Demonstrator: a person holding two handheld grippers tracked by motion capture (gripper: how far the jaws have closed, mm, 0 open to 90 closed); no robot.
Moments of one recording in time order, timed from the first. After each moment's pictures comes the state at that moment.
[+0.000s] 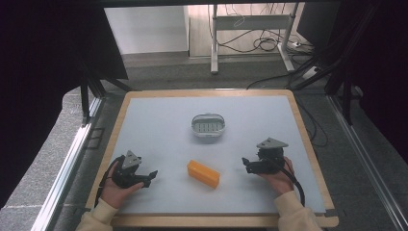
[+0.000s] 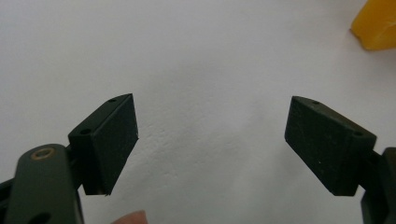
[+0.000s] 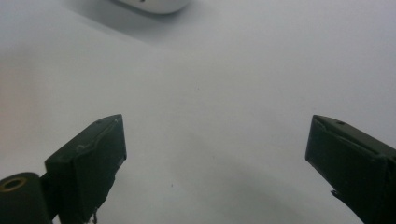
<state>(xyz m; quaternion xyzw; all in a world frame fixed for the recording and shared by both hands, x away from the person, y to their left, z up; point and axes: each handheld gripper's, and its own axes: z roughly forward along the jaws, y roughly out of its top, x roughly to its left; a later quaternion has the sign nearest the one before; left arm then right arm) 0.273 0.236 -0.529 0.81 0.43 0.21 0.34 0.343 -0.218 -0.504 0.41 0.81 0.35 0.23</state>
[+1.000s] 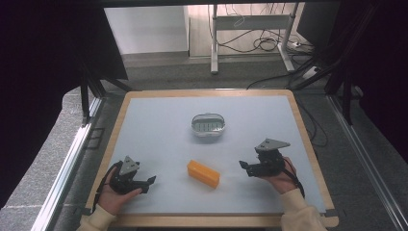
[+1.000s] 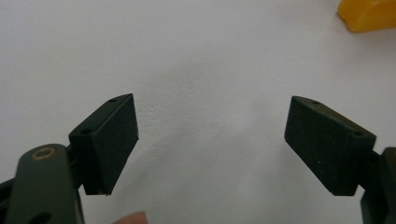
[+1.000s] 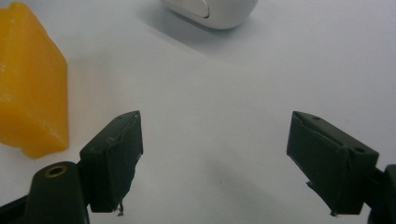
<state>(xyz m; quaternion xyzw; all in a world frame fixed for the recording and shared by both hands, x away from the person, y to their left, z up) 0.256 0.239 -0.533 0.81 0.43 0.20 0.35 0.331 -0.214 -0.485 0.35 0.84 0.38 0.18</state>
